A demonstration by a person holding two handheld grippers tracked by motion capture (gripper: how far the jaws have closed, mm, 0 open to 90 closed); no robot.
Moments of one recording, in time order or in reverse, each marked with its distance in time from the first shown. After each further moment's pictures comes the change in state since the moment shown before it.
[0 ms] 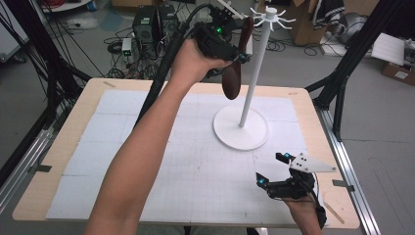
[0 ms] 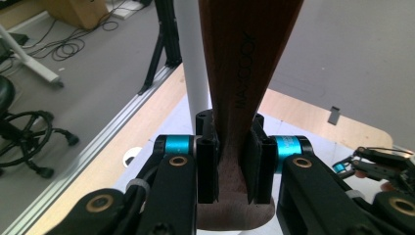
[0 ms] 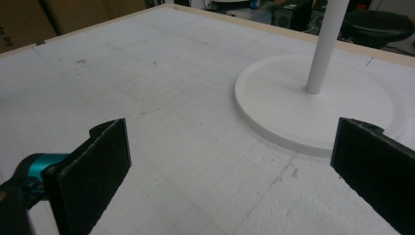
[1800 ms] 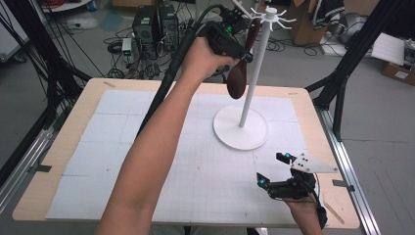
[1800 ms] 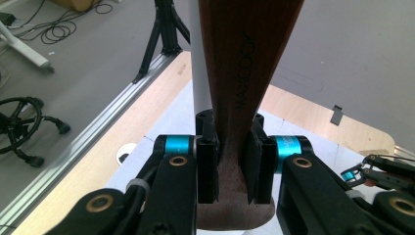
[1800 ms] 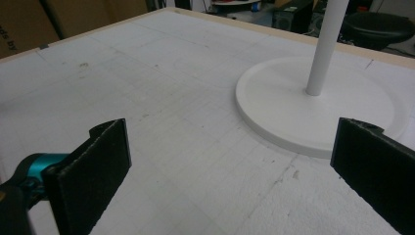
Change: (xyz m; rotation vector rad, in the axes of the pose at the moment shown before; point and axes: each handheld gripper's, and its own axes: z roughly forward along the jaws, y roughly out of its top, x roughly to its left) left arm 0.011 0.009 0.028 0.047 -0.024 -0.038; right arm 0.000 0.000 -0.003 -0.008 0.008 0.013
